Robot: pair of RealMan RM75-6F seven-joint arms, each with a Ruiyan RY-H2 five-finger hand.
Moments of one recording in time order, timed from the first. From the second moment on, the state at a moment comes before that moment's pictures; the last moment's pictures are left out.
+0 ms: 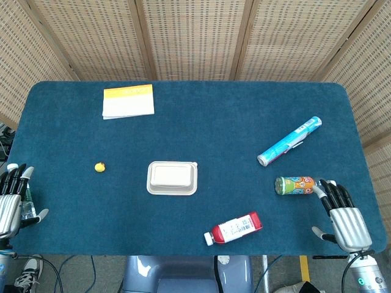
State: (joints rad) left arm -0.08 -1.19 -0.07 -1.63 1.44 1.50 0.13; right arm 0.09 -1.16 0.00 -1.60 -1.60 1.46 -0.07
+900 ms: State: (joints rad) left arm -0.08 -1.20 -0.07 -1.62 1.44 1.50 0.13; right arm 0.09 -1.16 0.00 -1.60 -1.60 1.45 -0.07
